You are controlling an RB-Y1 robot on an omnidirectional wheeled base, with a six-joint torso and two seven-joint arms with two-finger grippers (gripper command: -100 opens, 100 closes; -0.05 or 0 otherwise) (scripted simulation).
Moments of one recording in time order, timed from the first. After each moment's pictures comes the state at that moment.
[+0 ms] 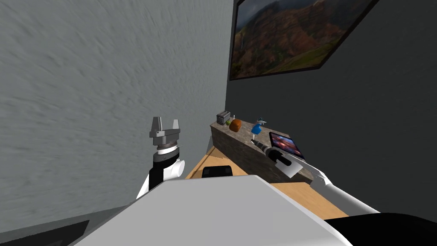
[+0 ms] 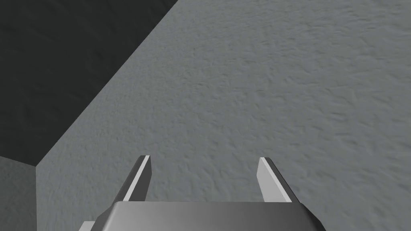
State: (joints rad) left arm 0.49 0.00 -0.03 -2.36 -0.10 -0.59 0.14; right arm 0.47 -1.06 0.10 -1.74 -0.14 0.10 0.07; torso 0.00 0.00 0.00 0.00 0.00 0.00
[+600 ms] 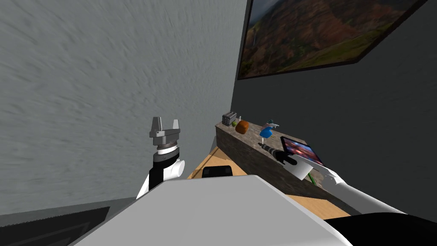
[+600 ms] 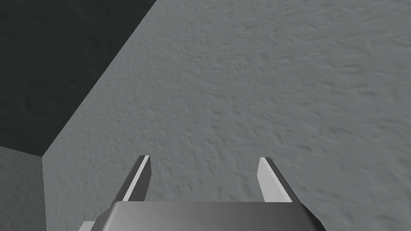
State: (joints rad) left arm 0.49 0.00 -0.03 -2.36 -0.10 -0.59 0.14; right arm 0.48 -1.19 0.14 -1.63 -0.18 0.21 0.06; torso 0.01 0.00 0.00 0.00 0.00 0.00
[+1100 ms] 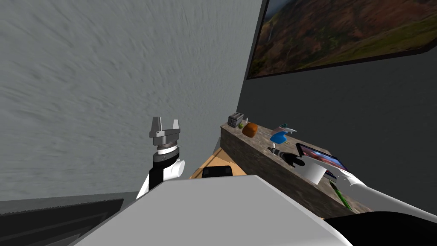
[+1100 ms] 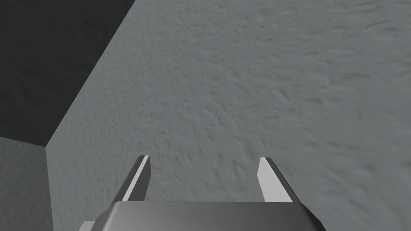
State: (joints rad) left arm 0.49 0.00 -0.03 -2.36 -0.10 -0.59 0.14; right arm 0.50 -1.31 0.19 -1.53 -0.22 0.32 0.06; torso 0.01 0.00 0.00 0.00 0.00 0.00
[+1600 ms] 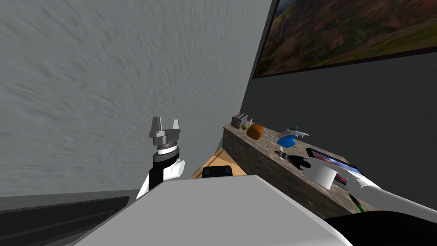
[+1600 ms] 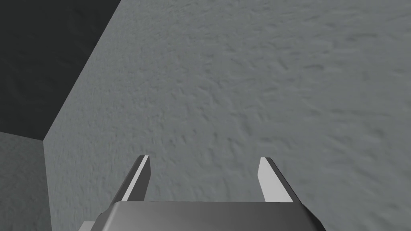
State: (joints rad) left arm 0.49 0.00 -0.03 -2.37 -0.10 -0.59 0.14; right arm 0.52 -1.37 0.23 -1.46 -0.25 0.36 0.06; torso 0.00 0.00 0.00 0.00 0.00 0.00
